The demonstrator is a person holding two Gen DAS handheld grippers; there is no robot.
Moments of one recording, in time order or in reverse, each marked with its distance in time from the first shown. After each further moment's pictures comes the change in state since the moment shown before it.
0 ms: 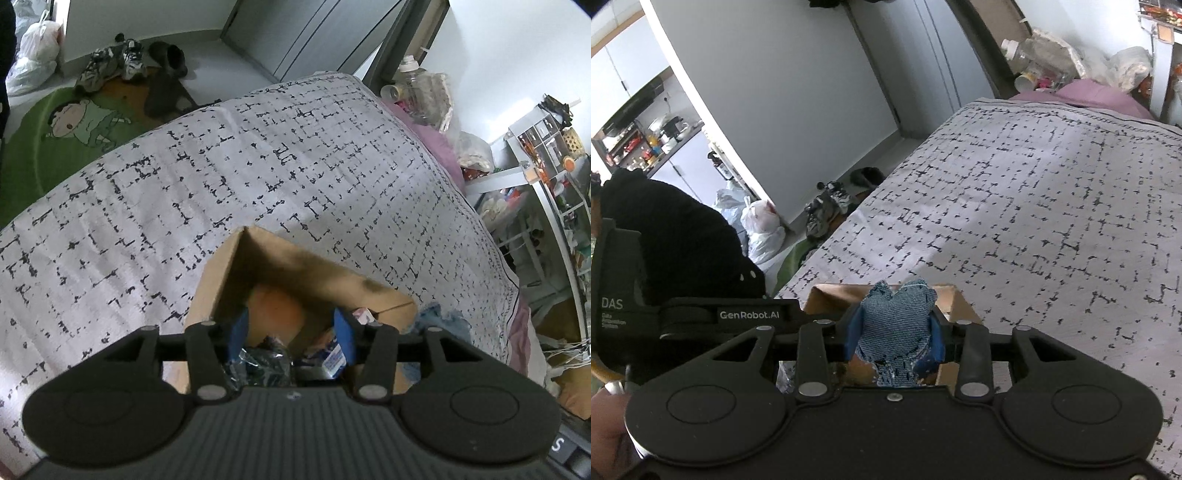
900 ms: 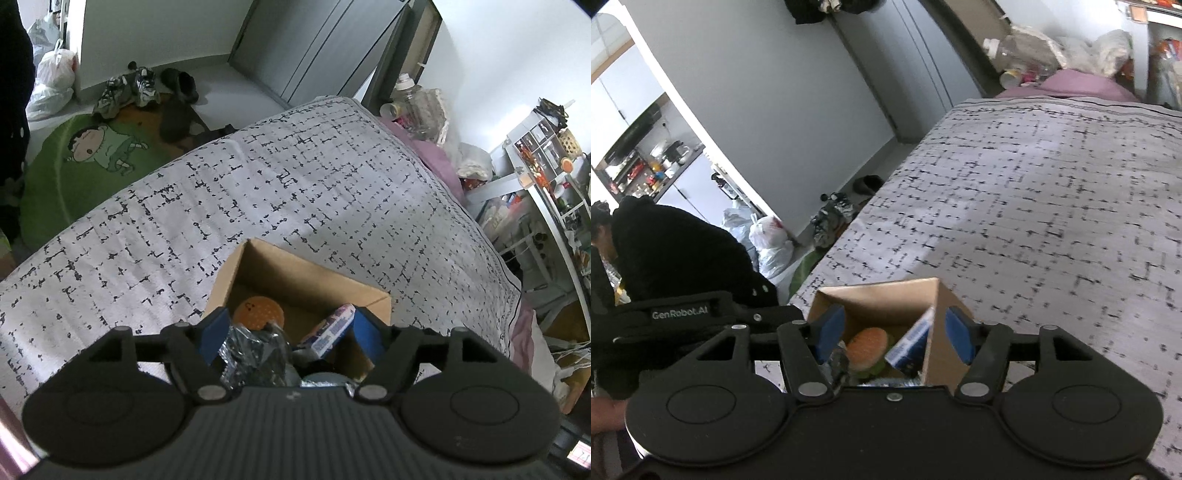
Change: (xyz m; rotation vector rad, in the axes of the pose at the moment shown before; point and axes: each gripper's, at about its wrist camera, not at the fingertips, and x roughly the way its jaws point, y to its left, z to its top) left arm -0.054 -0.021 -0.010 0.031 -0.066 0.059; right arm -0.037 -0.023 -0.005 0.085 -0.017 0.005
